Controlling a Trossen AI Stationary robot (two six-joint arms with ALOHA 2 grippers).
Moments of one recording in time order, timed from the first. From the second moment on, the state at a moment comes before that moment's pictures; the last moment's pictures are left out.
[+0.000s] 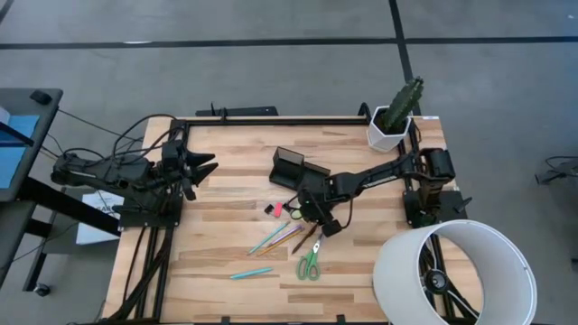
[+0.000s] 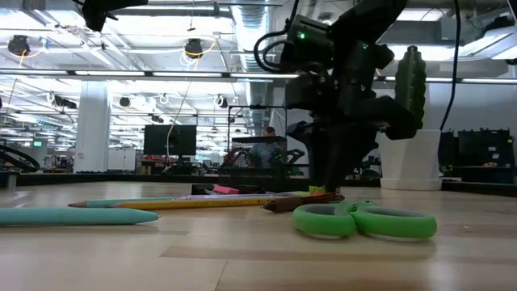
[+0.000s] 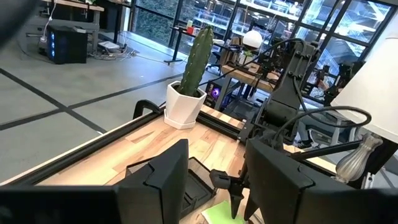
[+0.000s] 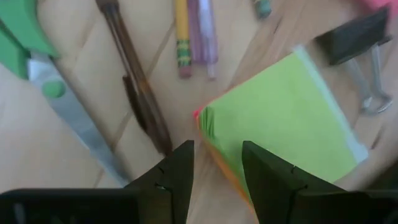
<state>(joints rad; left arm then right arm) -0.23 0.48 0.67 -0.26 -0.61 -0.36 0.04 1.87 1.12 -0.50 -0.16 -0.45</state>
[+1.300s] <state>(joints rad) -0.23 0.48 0.67 -0.25 -0.66 -0.36 -0.02 1.67 1.34 -0.64 0.25 -0.14</state>
